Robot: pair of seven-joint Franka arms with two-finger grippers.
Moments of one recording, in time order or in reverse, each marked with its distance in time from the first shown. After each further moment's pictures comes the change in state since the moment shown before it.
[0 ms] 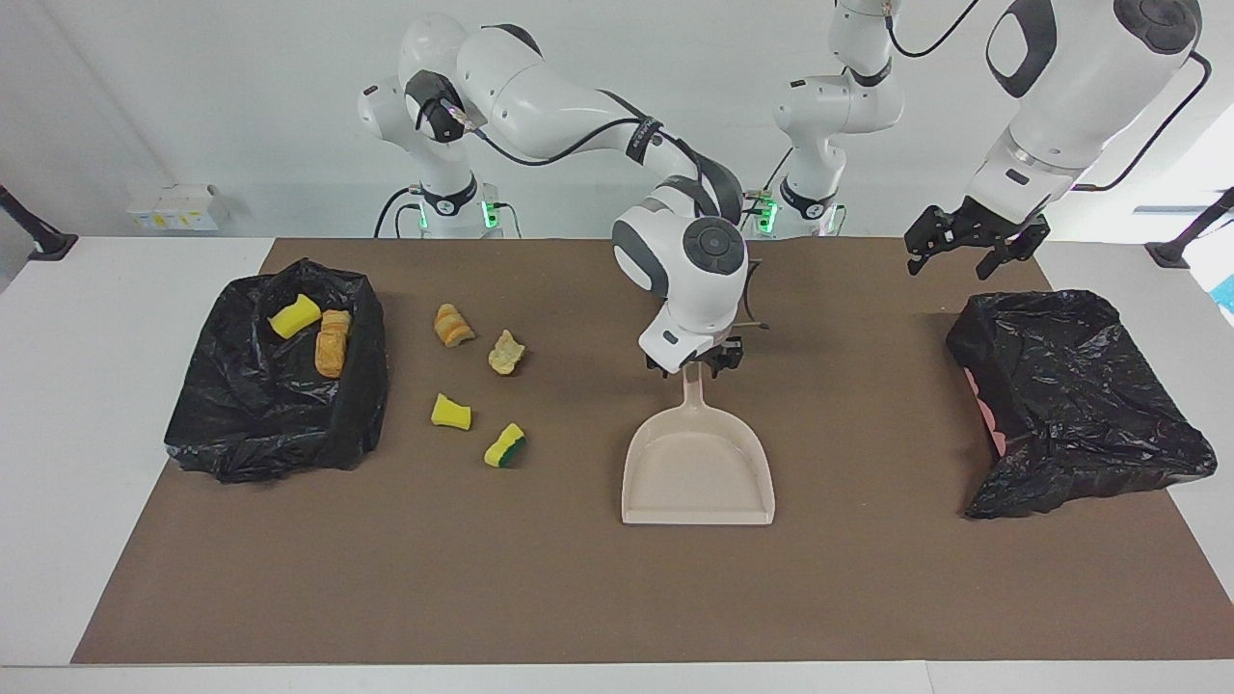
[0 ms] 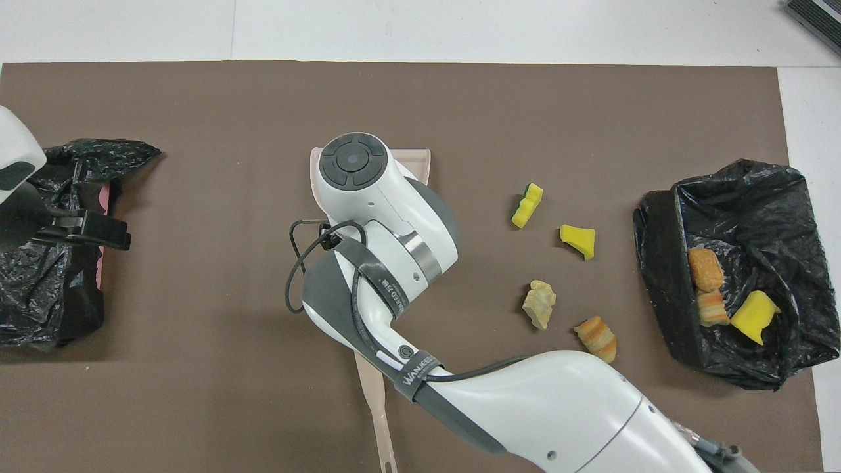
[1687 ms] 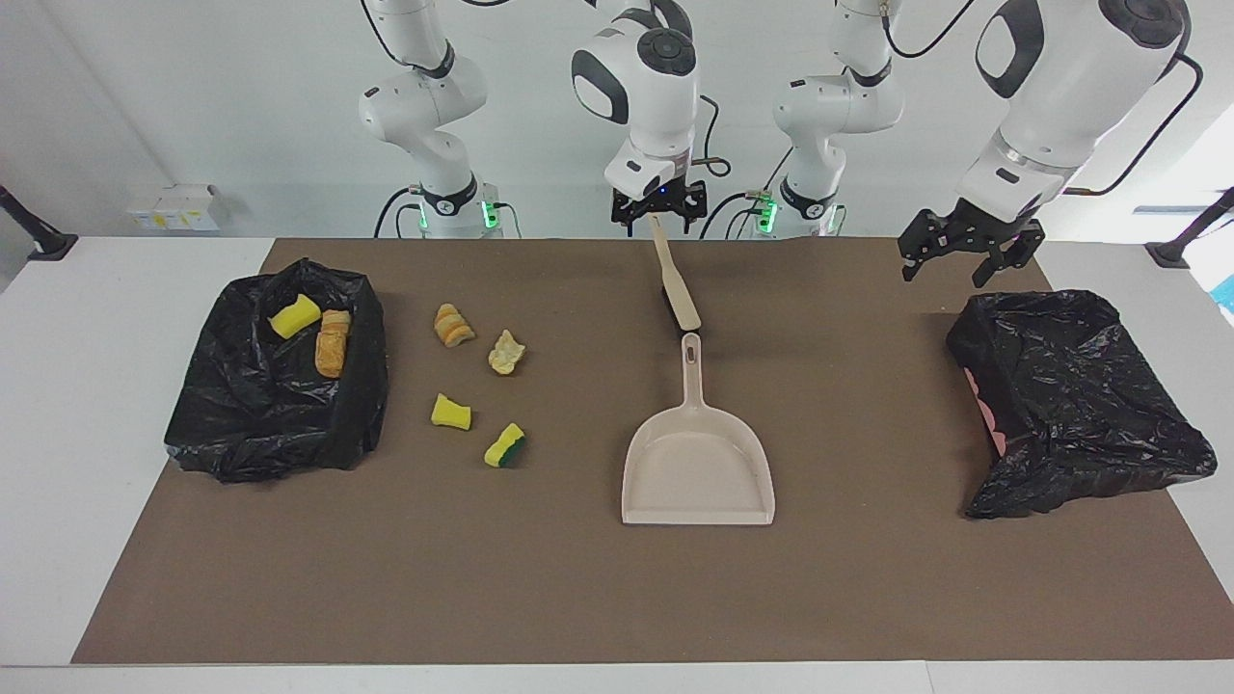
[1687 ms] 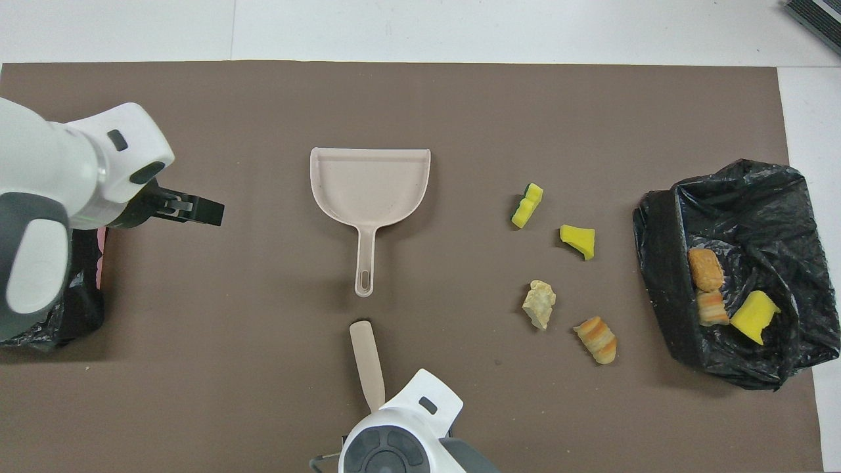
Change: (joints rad) left arm -0.148 0.075 -0.030 -0.080 0.000 0.284 -0.033; right arm 0.176 -0.788 0.017 -1.032 0.180 0.216 0.030
